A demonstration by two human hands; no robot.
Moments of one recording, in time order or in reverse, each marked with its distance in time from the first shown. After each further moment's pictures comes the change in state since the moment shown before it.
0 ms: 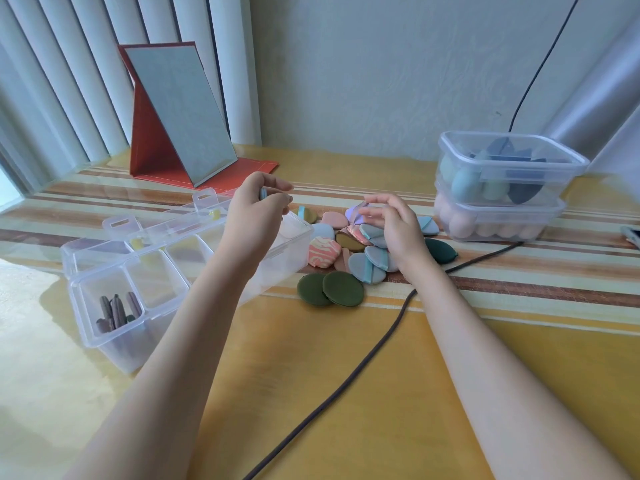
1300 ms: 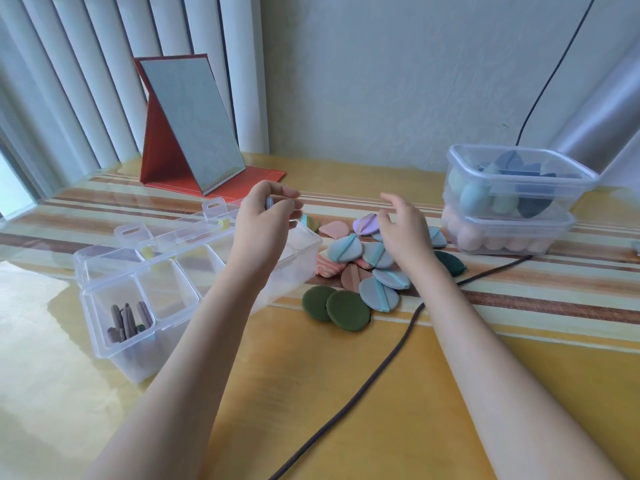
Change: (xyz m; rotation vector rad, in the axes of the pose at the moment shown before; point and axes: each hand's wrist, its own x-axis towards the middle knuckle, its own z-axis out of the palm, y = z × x) left_hand -0.002 0.003 0.001 -0.132 0.038 0.001; right_hand 0.014 -0.010 0.002 -0.633 0.035 -0.099
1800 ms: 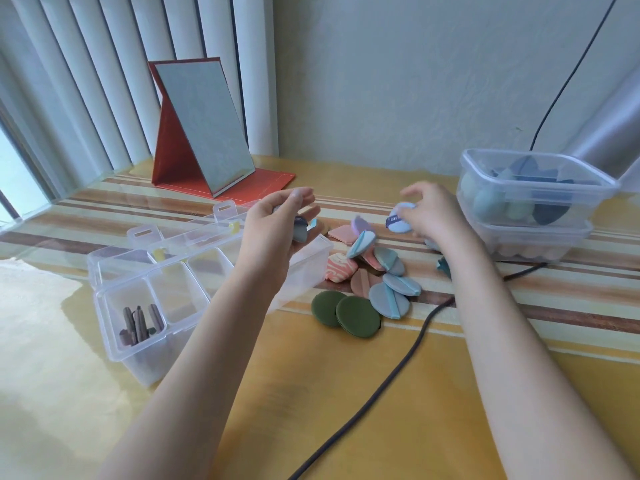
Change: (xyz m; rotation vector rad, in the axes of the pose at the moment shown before) left_hand 0.000 0.003 0.001 -0.366 -0.016 -0.248; right_hand 0.018 -0.030 -0.044 -0.045 -0.060 0.143
